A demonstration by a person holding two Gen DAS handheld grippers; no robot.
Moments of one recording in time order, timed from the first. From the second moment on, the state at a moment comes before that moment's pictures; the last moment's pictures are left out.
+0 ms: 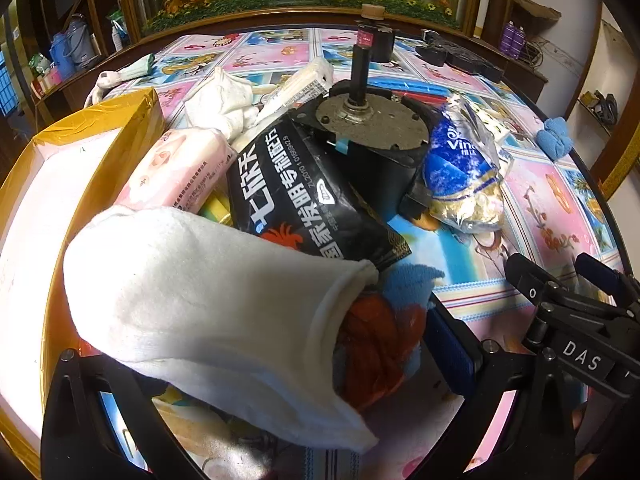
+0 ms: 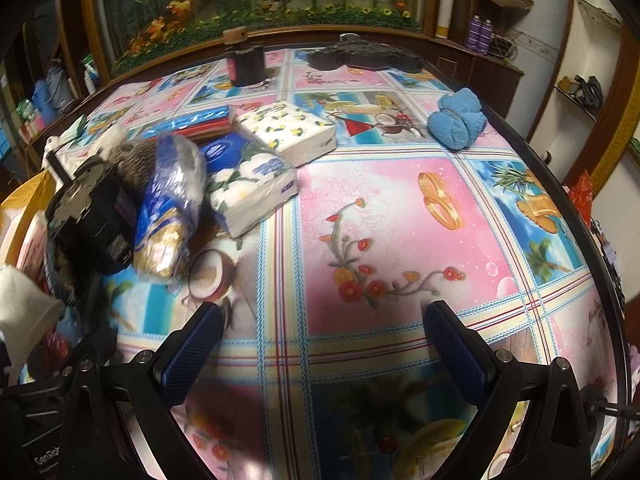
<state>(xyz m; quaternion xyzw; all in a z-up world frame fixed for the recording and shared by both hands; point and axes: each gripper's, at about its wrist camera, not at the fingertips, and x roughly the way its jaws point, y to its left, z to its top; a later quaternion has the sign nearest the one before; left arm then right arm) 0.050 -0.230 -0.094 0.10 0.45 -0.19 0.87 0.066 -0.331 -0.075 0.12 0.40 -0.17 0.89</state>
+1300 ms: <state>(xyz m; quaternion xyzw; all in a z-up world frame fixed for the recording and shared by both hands) 0.014 -0.098 -0.029 0.03 0.37 -0.23 0.90 0.058 -0.321 -0.069 0.11 0.41 -0.16 0.89</state>
